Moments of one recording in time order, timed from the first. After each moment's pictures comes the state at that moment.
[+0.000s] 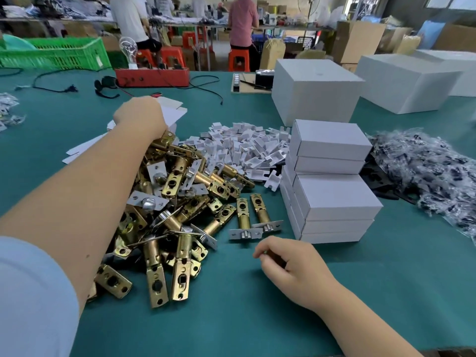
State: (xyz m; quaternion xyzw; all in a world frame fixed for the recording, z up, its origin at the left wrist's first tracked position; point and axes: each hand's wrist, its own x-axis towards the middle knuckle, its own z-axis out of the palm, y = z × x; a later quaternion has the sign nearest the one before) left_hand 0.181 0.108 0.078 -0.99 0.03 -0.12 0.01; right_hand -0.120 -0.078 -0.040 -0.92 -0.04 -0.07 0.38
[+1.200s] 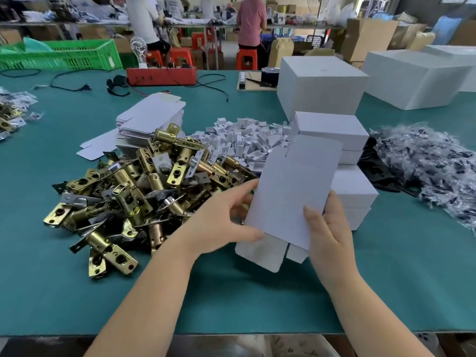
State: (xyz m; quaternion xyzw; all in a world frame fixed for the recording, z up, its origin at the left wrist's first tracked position) left_hand -0.030 0.082 0.000 -0.75 0.38 0.20 -0.51; right_hand -0.125 -0.091 -0.033 -0.69 0.04 -0.29 0.66
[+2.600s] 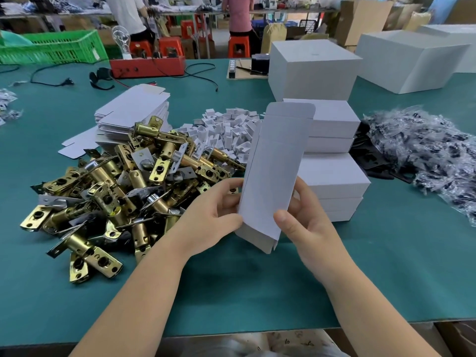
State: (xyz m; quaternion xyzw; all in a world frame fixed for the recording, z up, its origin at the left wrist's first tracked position) left_hand -0.035 0.075 -0.010 -0.74 0.30 0.21 -0.56; right_hand -0.129 -0.093 -0.026 -0.70 0.00 -0.12 0.70
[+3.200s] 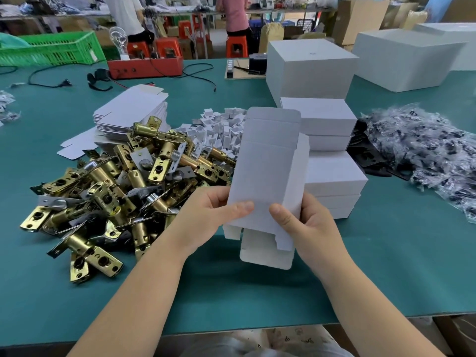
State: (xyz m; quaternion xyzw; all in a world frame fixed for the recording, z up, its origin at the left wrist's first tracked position) left_hand -0.039 0.076 -0.003 -0.65 0.29 0.25 -0.66; right_hand -0.130 -0.093 -0.027 -0.70 0.08 -0.14 0.69
